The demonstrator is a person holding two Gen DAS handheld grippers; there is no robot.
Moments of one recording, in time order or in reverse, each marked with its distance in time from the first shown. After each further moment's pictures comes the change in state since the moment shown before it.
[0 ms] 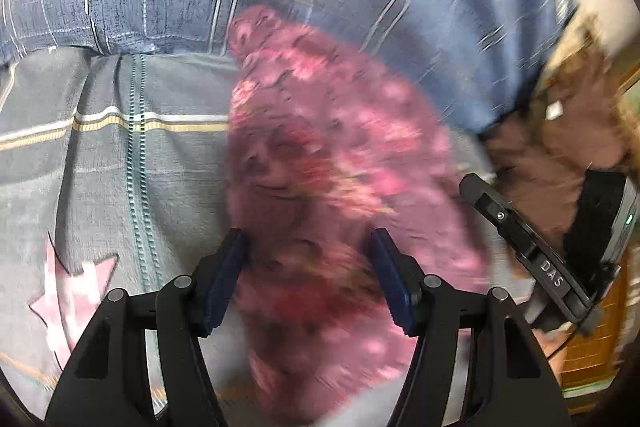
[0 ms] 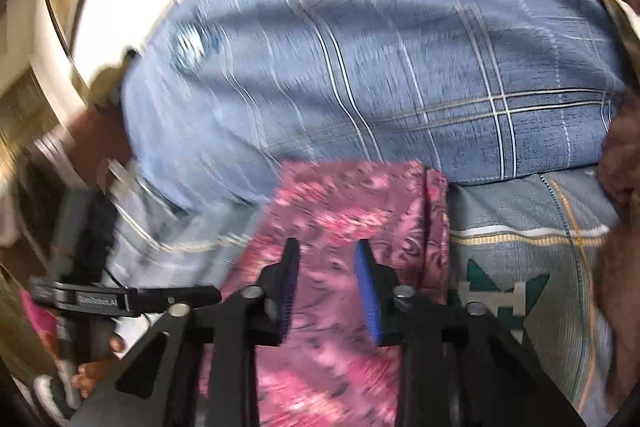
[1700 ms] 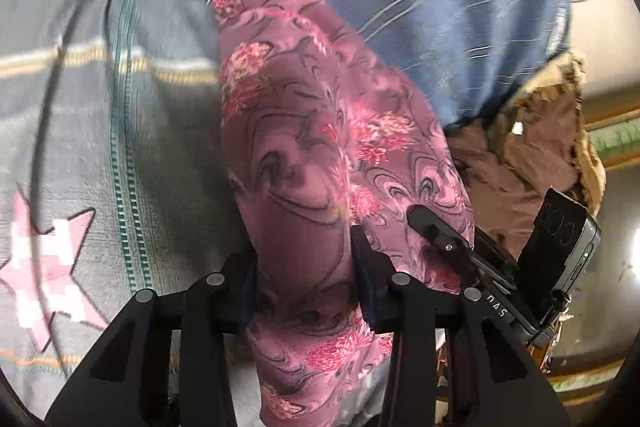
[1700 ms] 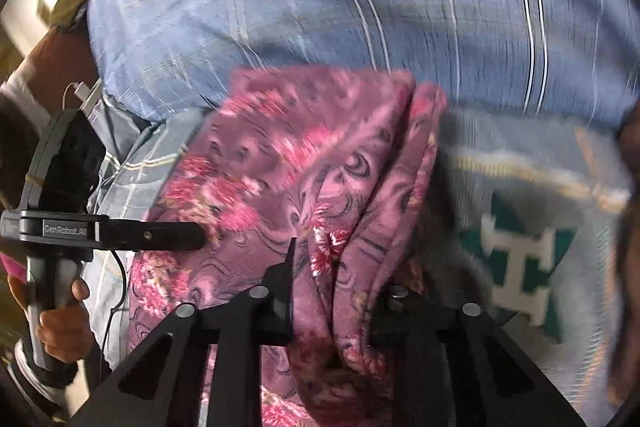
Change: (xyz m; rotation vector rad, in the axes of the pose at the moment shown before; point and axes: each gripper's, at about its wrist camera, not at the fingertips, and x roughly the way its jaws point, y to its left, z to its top) left arm -0.040 0.046 0.000 -0.149 0.125 -0.276; right arm -0.006 0.049 -0.001 -0.081 0.215 -0.040
